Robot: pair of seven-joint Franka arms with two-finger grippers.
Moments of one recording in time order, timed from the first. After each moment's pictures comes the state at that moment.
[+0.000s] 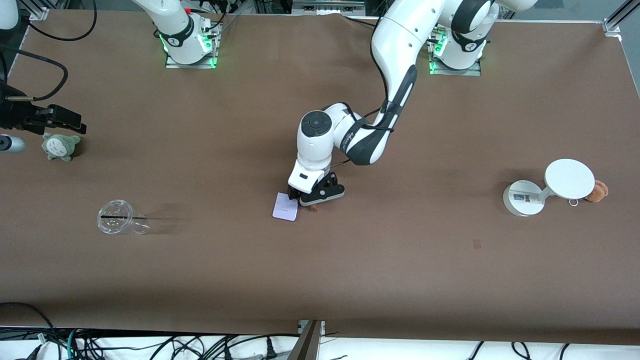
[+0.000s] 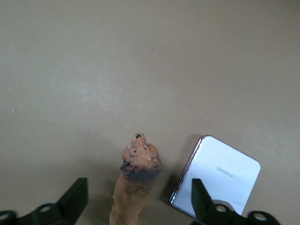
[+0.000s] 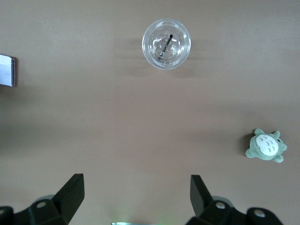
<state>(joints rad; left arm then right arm) -0.85 0.97 0.14 -1.20 -0.02 2.38 -1.11 0.11 0.12 -0.17 -1.53 0.03 1.52 -0.09</state>
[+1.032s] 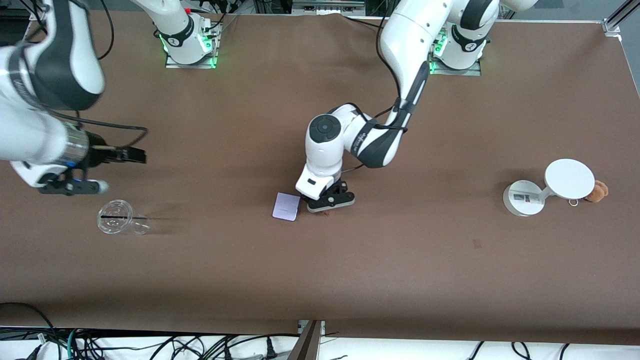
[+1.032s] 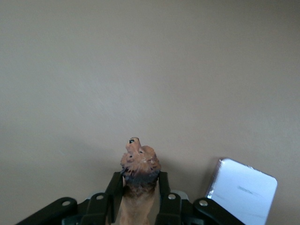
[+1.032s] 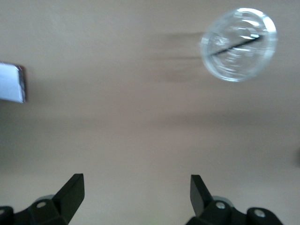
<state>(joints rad) -0.79 0.89 0.17 -1.20 -0.02 2.26 -0.89 0.25 0.32 -0.15 -1.53 0.10 1.66 0.14</state>
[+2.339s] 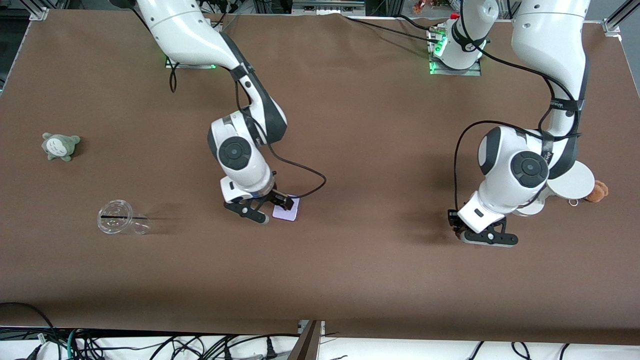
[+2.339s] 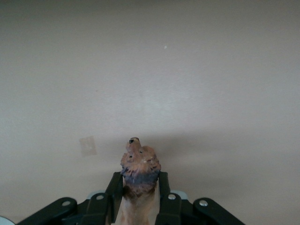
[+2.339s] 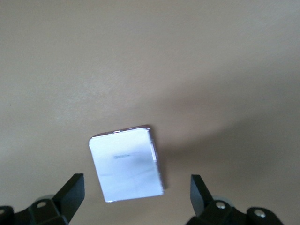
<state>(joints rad) -0.21 0.56 0.07 -1.70 -0.02 2.40 -0.03 0.66 0.77 -0.14 -1.45 0.16 2.30 0.89</state>
